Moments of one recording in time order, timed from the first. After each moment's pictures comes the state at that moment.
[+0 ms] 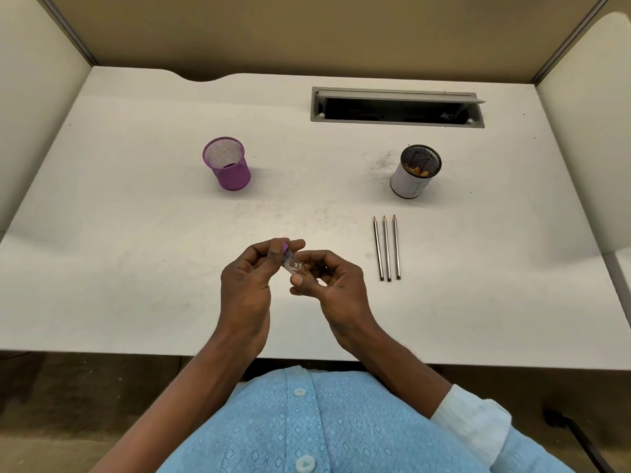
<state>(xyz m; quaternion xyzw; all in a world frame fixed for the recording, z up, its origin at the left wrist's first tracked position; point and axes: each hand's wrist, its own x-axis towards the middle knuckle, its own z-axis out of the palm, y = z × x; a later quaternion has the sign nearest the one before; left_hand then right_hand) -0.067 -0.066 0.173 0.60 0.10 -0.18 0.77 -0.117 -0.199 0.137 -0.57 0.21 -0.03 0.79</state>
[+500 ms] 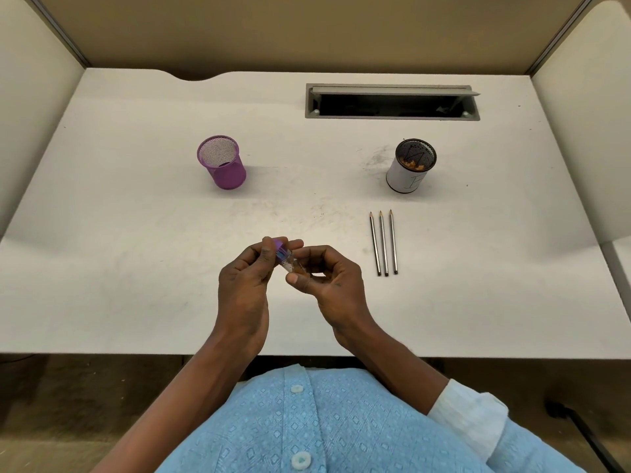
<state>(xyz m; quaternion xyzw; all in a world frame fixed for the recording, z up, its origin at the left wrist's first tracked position) -0.072 -0.069 0.176 0.58 0.11 -0.20 0.79 -0.121 -0.201 0.134 -0.61 0.20 -0.05 0.76</state>
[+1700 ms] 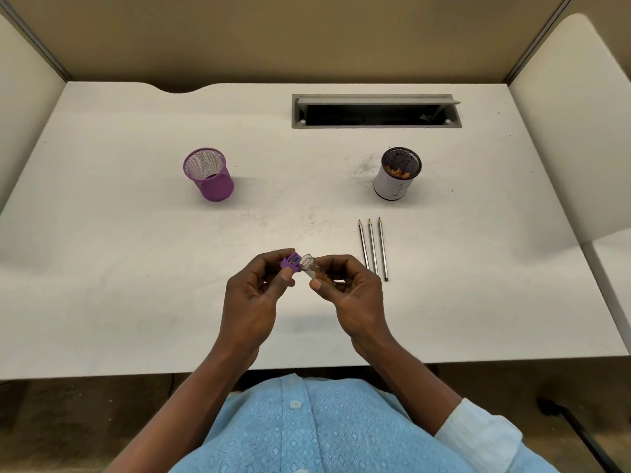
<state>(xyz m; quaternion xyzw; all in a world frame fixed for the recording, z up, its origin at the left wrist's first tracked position) -0.069 -0.071 0.148 0.72 -0.03 -0.19 0.67 -0.136 -0.235 0.122 -0.64 0.24 -0.10 0.72</state>
